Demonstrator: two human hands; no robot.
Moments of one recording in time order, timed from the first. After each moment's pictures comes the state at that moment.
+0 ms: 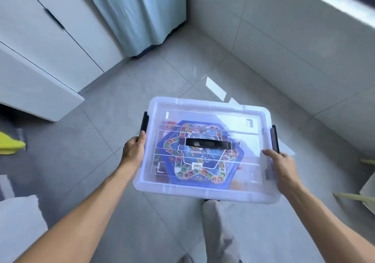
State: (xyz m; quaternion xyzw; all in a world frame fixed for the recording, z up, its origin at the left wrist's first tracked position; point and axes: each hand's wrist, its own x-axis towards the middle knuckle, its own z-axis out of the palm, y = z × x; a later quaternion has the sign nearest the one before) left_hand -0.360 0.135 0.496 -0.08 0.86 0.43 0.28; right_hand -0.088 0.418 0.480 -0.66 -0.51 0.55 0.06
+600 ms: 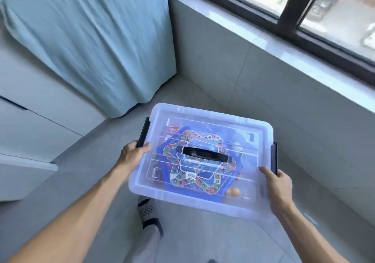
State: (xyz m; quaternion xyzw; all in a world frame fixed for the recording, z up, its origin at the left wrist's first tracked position) left_hand -0.689 0.446 0.483 0.00 0.86 0.40 0.32; right_hand -0.387 0.679 0.464 -0.64 -0.51 0.55 0.15
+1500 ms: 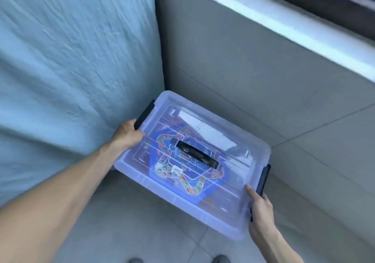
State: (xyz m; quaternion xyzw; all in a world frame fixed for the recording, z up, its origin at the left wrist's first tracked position) left_hand -1.159 0.758 0.226 0.19 0.90 0.23 0.32; right_hand -0.783 0.840 0.134 -0.71 -0.29 0.61 0.21
